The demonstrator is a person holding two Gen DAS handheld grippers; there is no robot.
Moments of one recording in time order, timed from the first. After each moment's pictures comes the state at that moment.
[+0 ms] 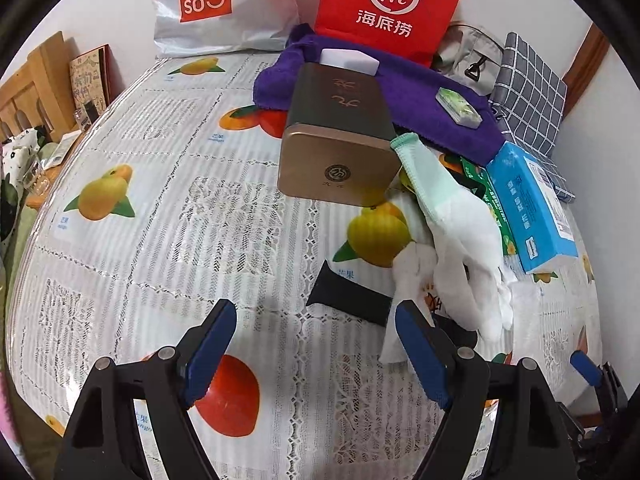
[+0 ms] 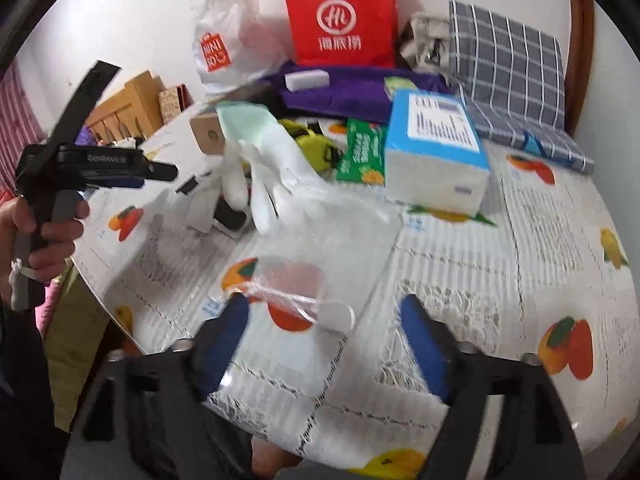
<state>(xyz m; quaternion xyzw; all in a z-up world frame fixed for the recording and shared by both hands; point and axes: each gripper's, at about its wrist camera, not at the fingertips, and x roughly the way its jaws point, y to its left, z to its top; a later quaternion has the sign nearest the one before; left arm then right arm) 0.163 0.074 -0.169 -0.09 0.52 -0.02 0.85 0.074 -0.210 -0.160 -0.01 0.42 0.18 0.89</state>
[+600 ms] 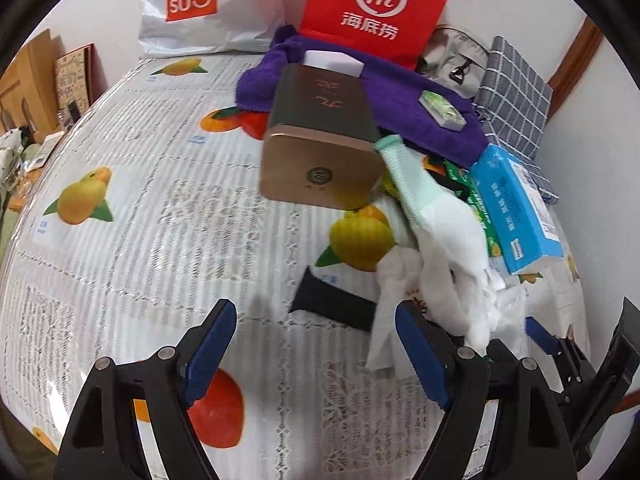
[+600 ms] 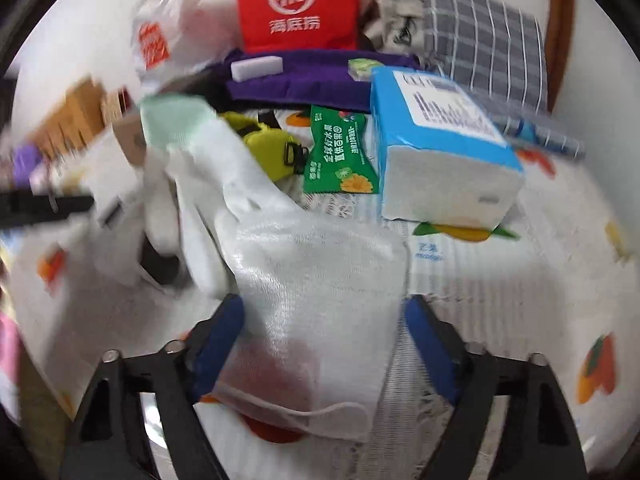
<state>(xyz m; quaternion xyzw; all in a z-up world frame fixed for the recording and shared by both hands) 0.166 0.072 -0.174 -0.10 0.51 -0.06 0.85 0.126 -0.173 -0.201 -0.03 0.43 0.08 0.90</state>
